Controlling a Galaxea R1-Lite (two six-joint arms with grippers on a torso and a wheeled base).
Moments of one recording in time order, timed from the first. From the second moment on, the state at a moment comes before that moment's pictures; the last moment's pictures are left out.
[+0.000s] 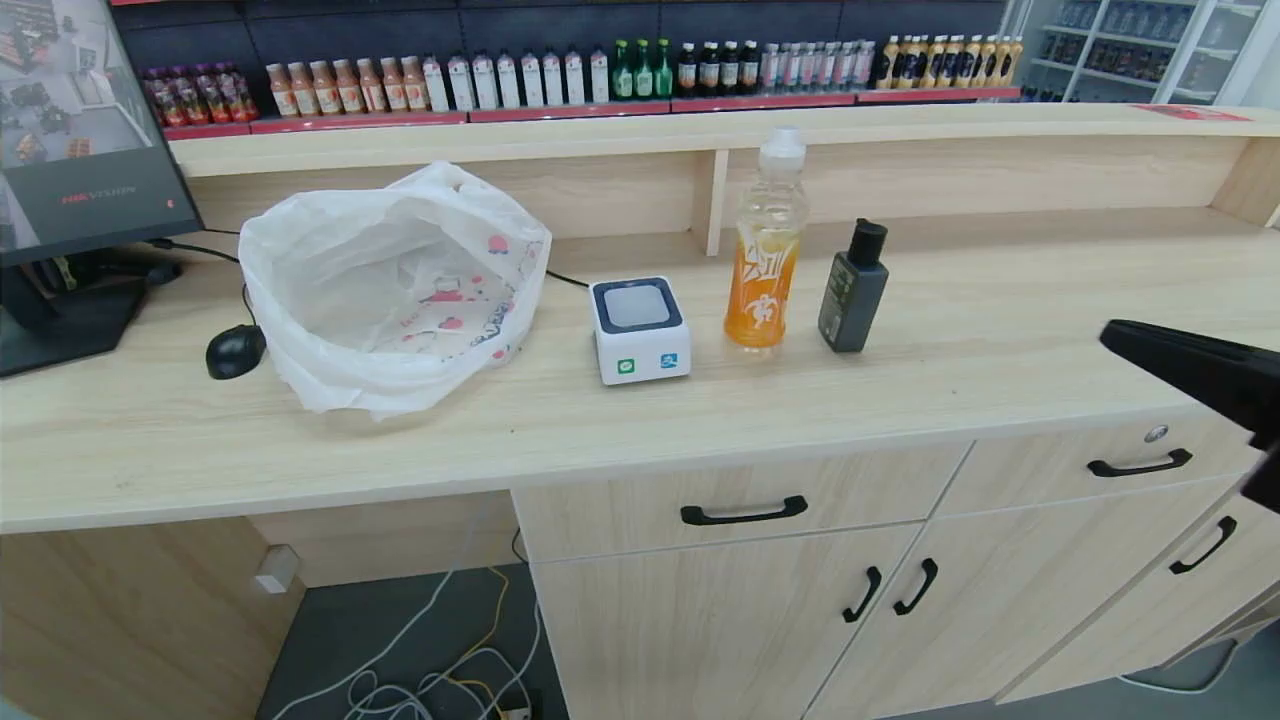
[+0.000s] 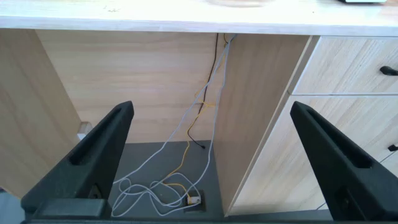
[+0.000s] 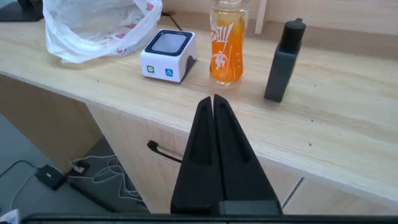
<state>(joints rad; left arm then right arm) 0.00 0.00 0.00 0.00 0.00 0.00 0.25 1.10 -0.60 -0.54 0.28 -0.05</state>
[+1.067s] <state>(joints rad) 0.00 0.00 0.00 0.00 0.00 0.00 0.41 1.68 -1.07 -0.72 0.05 -0.14</state>
